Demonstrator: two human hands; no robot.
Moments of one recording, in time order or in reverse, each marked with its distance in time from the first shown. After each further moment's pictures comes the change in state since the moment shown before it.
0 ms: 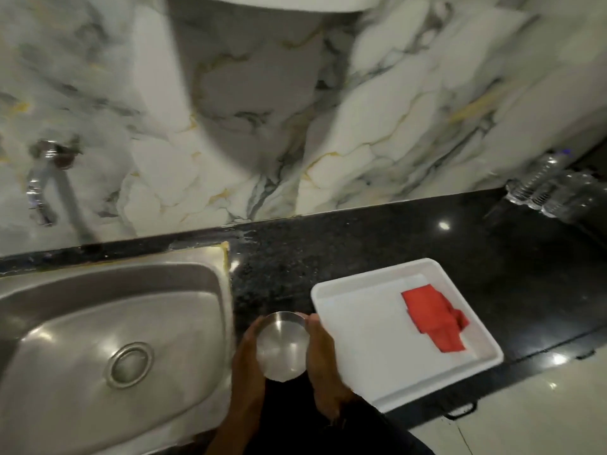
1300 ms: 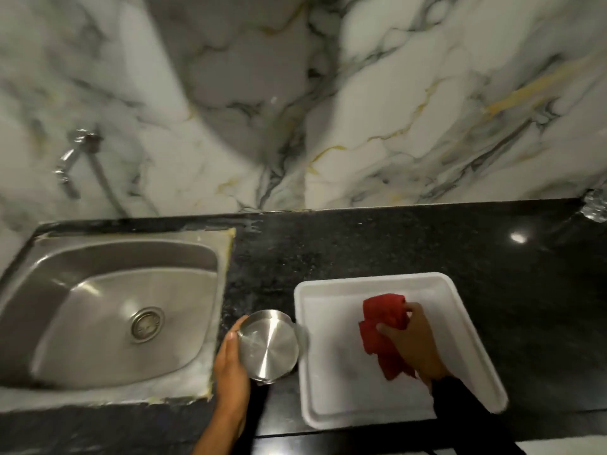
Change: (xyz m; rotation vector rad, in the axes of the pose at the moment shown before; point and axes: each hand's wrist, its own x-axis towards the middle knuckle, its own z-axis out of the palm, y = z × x) left_hand -0.010 -0.037 0.092 -0.126 0.477 0.063; right_hand 0.110 -0.109 -0.252 -0.707 0.072 -0.053
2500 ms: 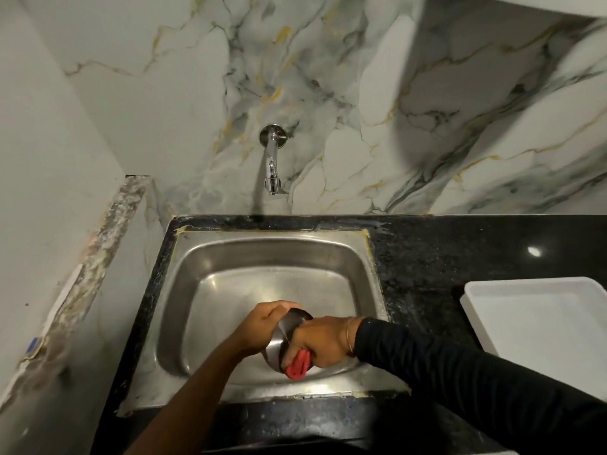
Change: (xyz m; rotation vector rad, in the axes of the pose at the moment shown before) left_hand 0.292 0.083 -0.356 0.460 -0.768 0.126; right_hand -0.215 -0.237 0.509 -1.134 -1.077 -0.804
